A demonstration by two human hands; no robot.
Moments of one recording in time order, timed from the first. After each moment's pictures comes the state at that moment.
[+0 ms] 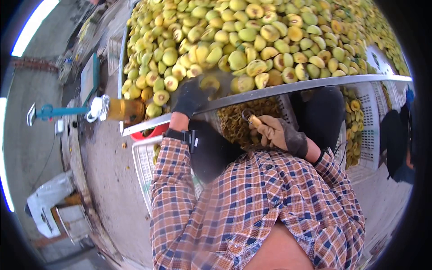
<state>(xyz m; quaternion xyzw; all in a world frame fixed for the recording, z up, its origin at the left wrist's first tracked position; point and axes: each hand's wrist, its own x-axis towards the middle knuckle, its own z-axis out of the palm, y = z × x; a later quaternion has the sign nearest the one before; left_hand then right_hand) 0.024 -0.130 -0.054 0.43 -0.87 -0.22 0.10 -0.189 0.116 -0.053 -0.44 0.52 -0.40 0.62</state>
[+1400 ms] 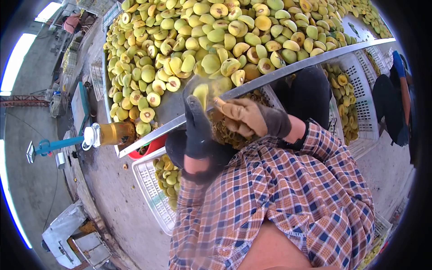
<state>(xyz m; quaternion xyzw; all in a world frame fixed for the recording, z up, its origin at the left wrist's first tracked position) -0.010 -0.041 -0.062 0.35 -0.60 -0.61 0.38 -0.180 0.073 -0.004 -0.29 0.43 -0.47 0.71</state>
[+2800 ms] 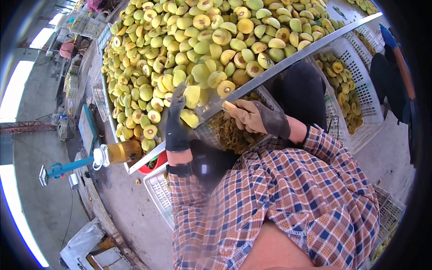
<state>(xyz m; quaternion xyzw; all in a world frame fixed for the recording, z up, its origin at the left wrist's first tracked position) -0.029 -0.067 -0.001 0.29 -0.48 -0.77 0.29 -0.206 0.097 -0.013 -0.34 0.56 -0.46 0.60</state>
